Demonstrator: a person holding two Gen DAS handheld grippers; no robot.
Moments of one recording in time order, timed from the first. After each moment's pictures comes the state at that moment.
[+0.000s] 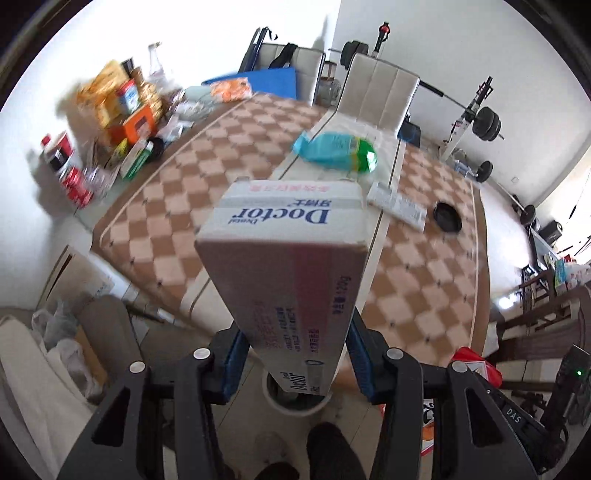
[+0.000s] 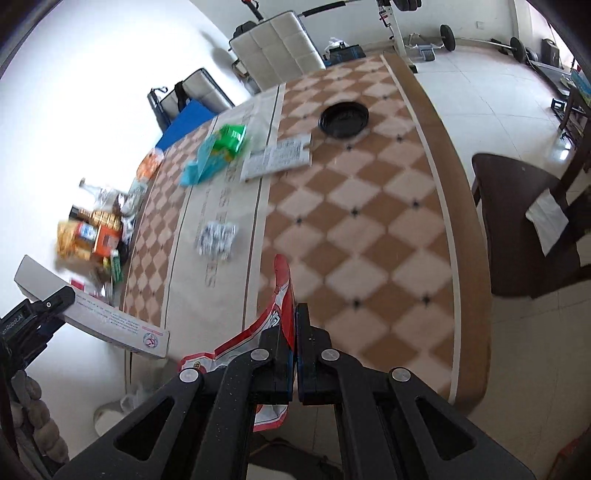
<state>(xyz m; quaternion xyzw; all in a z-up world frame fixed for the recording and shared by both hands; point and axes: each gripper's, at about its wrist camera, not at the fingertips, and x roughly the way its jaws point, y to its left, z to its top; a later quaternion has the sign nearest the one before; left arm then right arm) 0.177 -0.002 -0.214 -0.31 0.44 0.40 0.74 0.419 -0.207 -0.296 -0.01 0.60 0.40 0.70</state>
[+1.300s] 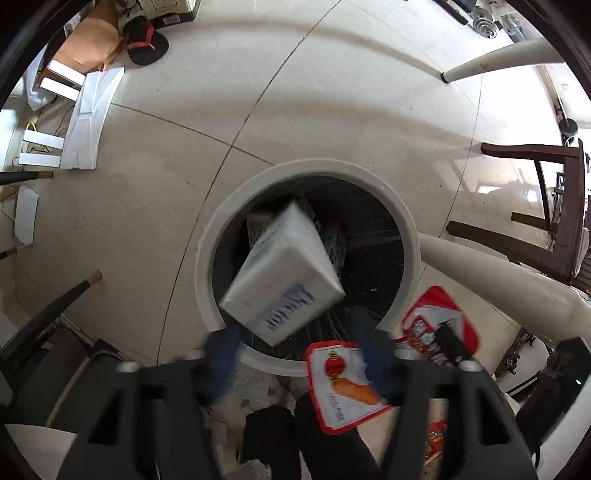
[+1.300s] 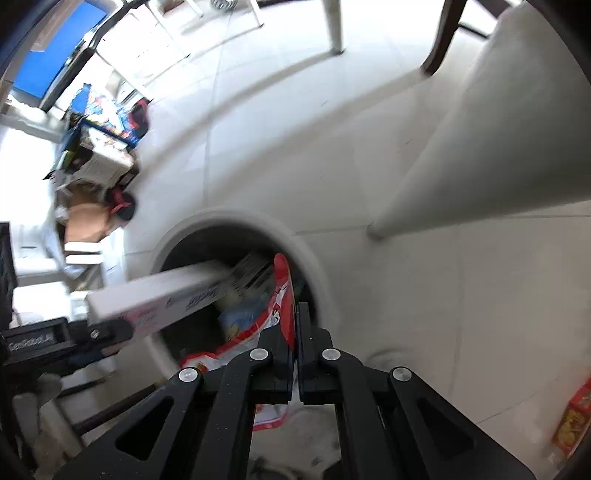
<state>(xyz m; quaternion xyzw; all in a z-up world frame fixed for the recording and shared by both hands) 0.222 -0.012 -0.766 -0.46 0.64 0.23 0.56 0.358 -0.203 -0.840 -0.10 0.70 0.26 0.66</state>
